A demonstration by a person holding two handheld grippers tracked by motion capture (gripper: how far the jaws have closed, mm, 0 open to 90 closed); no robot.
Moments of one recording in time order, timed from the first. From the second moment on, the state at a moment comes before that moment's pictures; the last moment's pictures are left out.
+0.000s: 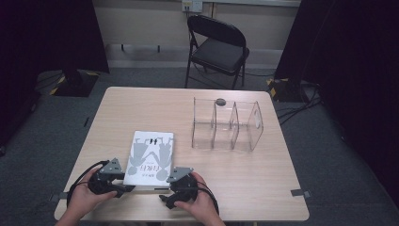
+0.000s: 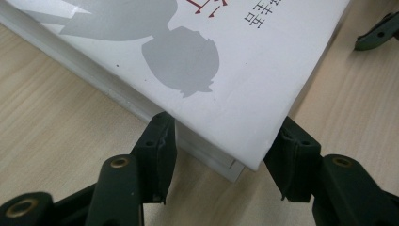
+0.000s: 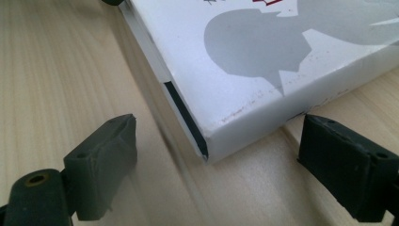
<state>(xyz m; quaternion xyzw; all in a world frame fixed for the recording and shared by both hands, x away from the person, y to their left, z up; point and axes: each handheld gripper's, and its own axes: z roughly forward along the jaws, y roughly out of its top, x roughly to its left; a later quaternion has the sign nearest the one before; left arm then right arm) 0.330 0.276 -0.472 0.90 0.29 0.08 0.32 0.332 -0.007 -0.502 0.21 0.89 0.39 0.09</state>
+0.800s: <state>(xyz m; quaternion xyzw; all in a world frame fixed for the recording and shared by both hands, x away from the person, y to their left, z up) 0.328 0.274 -0.458 0.90 0.29 0.08 0.32 0.325 -0.008 -0.481 0.21 0.88 0.41 0.13</state>
